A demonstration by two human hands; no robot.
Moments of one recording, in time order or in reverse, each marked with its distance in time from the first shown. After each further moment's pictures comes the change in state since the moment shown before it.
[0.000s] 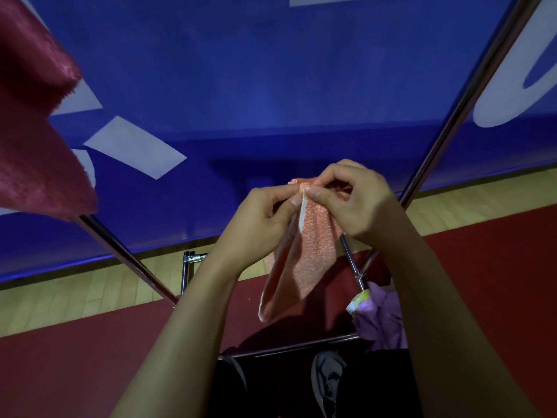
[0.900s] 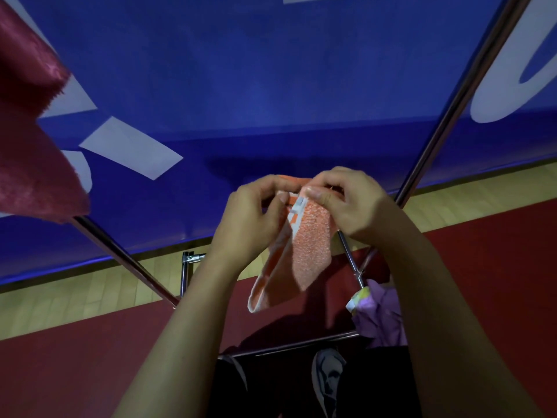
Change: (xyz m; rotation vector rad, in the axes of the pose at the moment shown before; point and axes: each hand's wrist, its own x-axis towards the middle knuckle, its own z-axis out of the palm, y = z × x) left_hand 0.001 -0.006 0.002 0.082 0.162 -0.026; right_hand 0.001 0.007 -0.003 -0.058 -0.170 0.052
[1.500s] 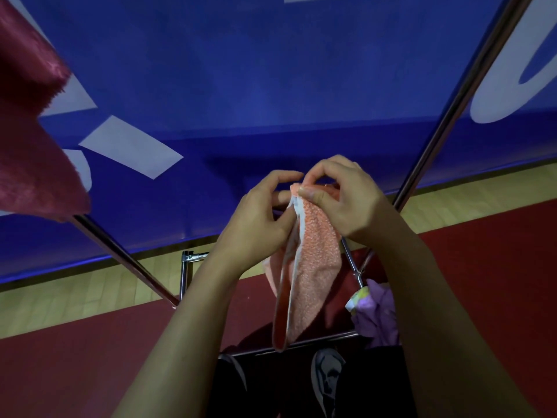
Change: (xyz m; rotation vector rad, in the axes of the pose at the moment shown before) left_hand -0.003 0.005 0.003 -0.003 -0.140 0.037; right_hand 0.001 -0.006 0.006 0.003 0.091 -0.030
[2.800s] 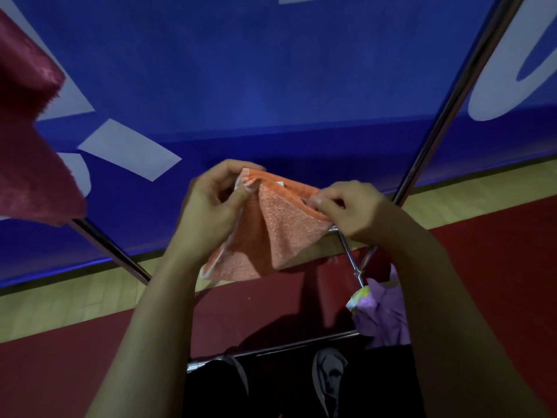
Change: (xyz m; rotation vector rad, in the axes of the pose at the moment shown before) left_hand -0.004 -0.011 -0.042 -0.047 0.247 0.025; right_hand -0.002 0.019 -0.010 -0.197 -0.251 0.161
